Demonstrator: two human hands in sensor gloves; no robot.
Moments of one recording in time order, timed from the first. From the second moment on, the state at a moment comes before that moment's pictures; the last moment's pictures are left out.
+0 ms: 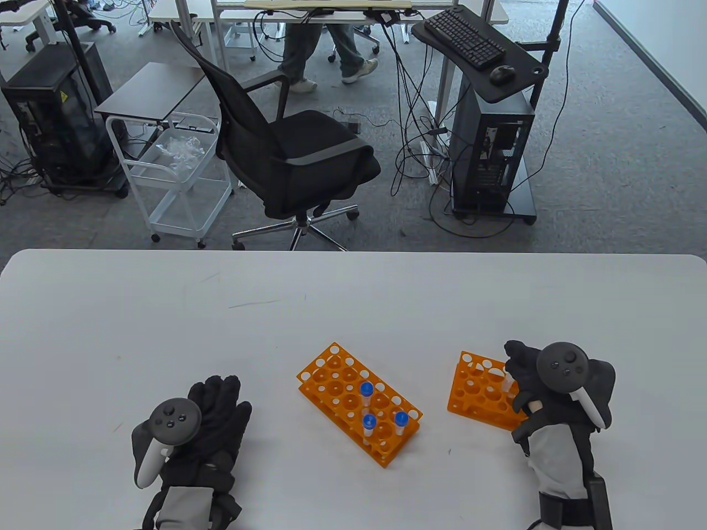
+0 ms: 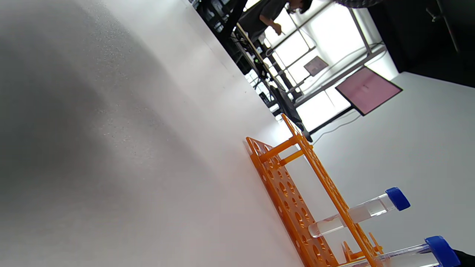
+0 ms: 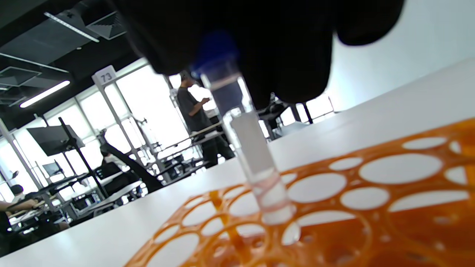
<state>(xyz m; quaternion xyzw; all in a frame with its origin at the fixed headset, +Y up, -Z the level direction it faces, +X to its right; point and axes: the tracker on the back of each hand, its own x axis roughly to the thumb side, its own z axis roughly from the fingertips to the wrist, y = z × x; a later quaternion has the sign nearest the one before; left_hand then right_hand) -0.276 -0.757 -0.329 -0.13 0.00 0.42 0.90 0.287 -0.670 -0.394 -0.01 -0.09 0.97 0.23</state>
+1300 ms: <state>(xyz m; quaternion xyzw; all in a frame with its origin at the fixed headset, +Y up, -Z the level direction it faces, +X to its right) -0.276 -0.757 -0.330 -0.13 0.00 0.42 0.90 0.286 -0.682 -0.396 -0.02 -0.04 0.97 0.23</state>
